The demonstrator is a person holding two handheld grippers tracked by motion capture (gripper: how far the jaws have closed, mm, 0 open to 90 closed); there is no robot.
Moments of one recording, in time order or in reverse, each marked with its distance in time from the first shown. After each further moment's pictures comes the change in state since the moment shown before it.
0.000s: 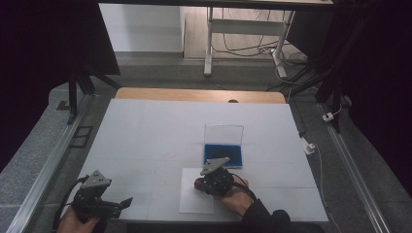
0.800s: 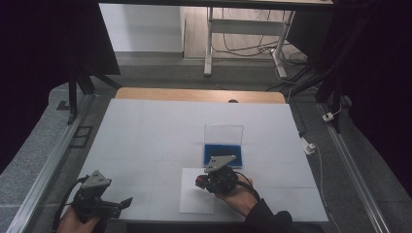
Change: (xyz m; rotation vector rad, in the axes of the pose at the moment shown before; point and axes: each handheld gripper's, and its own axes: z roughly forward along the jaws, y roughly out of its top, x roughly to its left) left arm 0.000 0.000 0.000 -0.001 0.001 0.000; right arm 0.002 0.006 -0.020 -0.058 -0.003 0.014
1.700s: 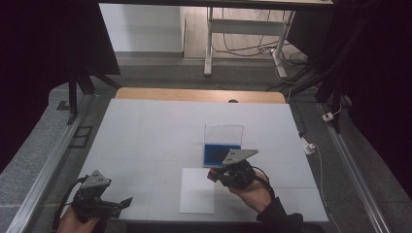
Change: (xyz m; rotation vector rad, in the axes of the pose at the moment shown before) left arm 0.000 0.000 0.000 -0.004 -0.002 -0.004; right arm -0.017 -0.004 -0.045 -0.088 -0.028 0.055
